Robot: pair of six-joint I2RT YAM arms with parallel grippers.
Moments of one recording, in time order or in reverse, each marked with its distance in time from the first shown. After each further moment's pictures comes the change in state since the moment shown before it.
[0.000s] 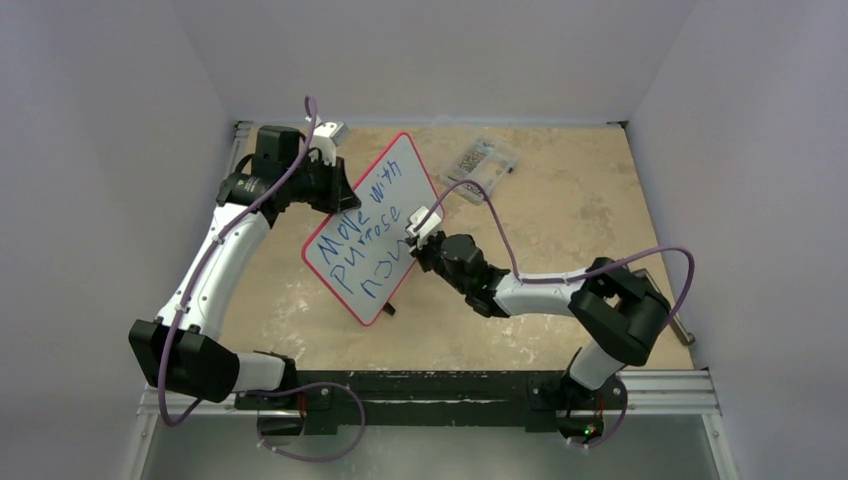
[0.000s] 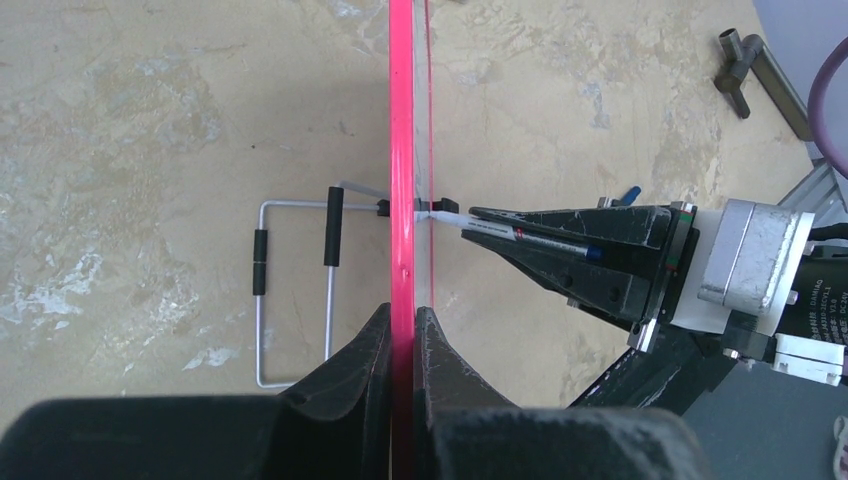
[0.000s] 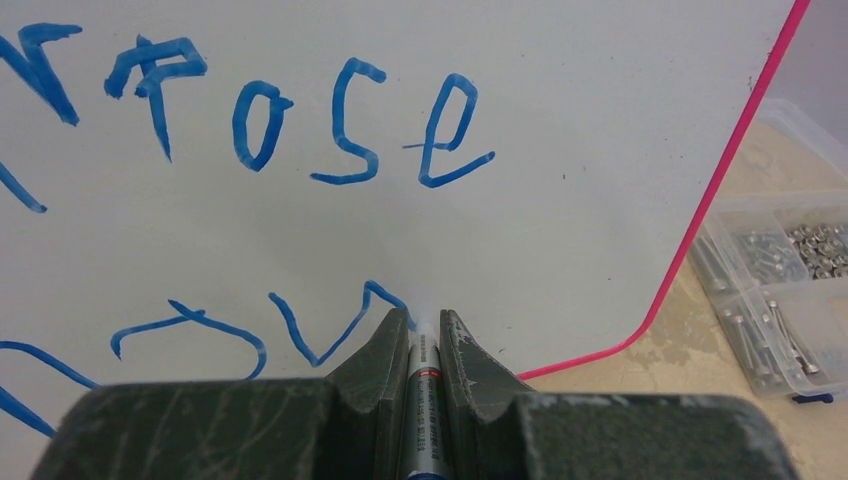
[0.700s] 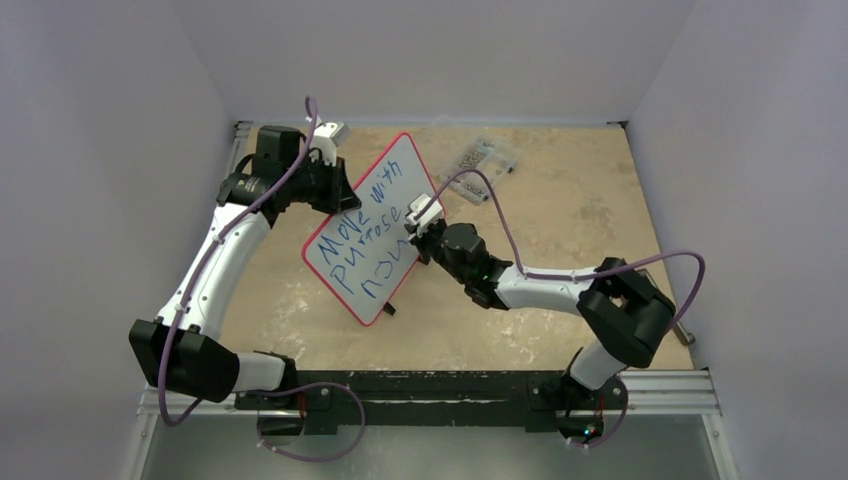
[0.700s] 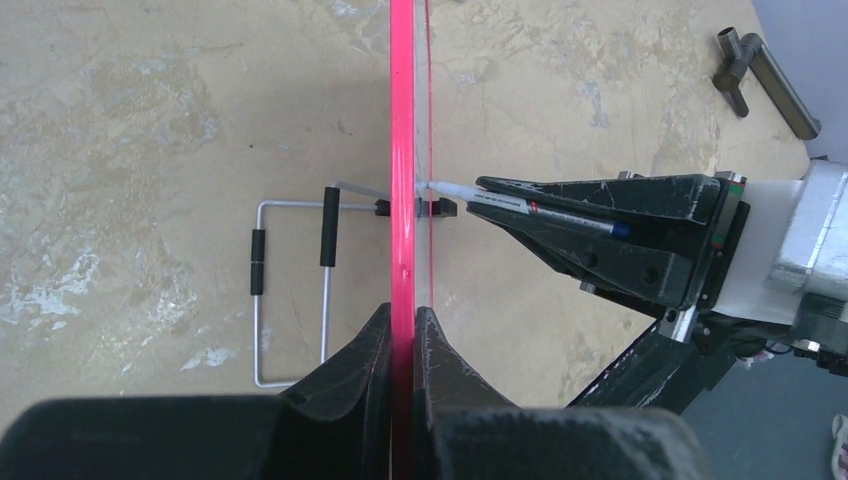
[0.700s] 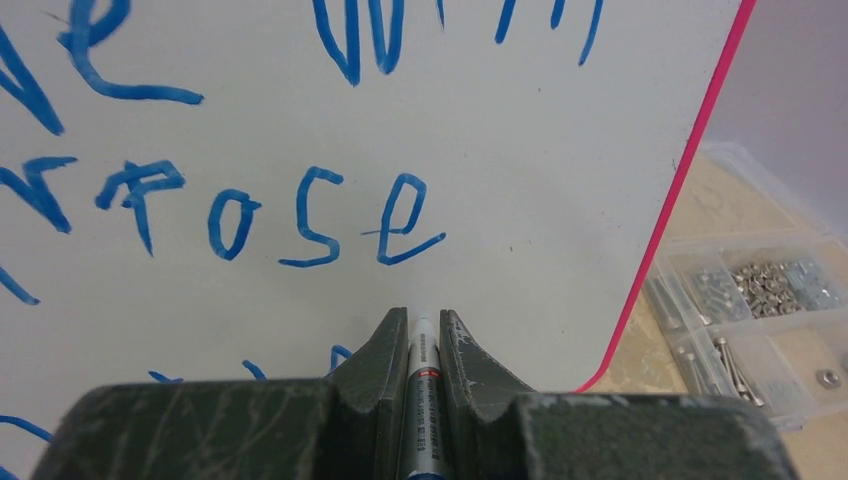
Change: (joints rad) left arm 0.000 0.000 0.000 0.000 -0.003 -0.002; right arm -0.026 -0.011 0.076 -0.043 0.007 -0.039
